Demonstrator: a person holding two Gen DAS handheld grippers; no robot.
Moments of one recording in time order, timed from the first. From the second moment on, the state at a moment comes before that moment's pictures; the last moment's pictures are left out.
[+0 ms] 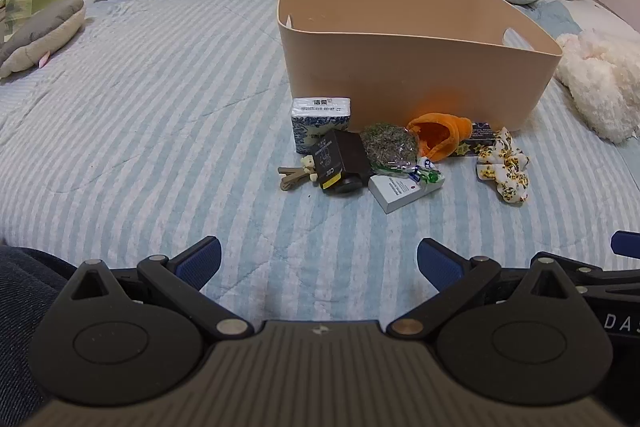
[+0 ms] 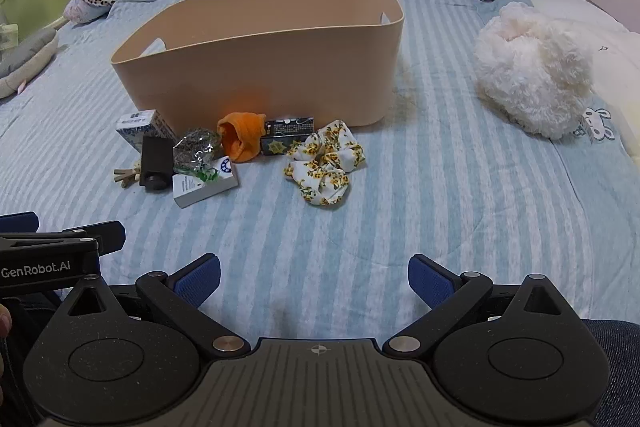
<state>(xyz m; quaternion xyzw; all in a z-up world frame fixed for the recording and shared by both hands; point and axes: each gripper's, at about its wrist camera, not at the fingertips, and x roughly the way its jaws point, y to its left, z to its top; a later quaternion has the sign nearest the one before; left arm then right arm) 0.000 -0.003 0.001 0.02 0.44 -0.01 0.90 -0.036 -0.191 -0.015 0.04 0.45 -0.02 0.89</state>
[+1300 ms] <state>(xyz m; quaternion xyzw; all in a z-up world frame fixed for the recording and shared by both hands) 0.000 -0.001 0.005 0.01 0.43 -0.01 0.90 -0.035 -0.191 -0.014 0.04 0.46 -0.03 0.89</state>
